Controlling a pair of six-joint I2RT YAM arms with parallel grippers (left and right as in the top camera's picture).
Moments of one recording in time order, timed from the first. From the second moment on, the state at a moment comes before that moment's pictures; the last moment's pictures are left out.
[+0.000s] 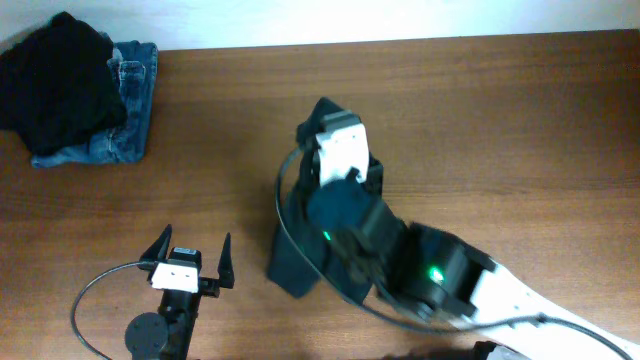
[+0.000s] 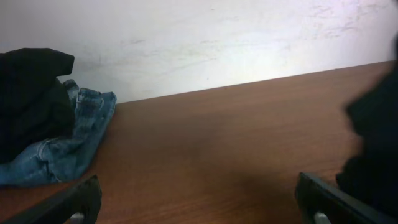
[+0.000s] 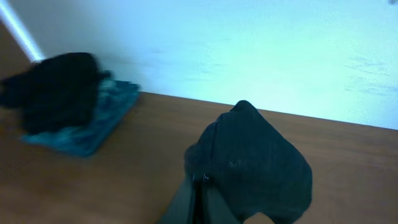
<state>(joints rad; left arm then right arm) 0.06 0.01 0.02 -0.06 0.23 0.09 1.00 1.32 1.40 -0.51 0.68 0.33</state>
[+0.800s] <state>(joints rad) 0.06 0.01 0.02 -0.06 0.23 0.09 0.50 1.71 1.40 -0.57 0.48 0.41</state>
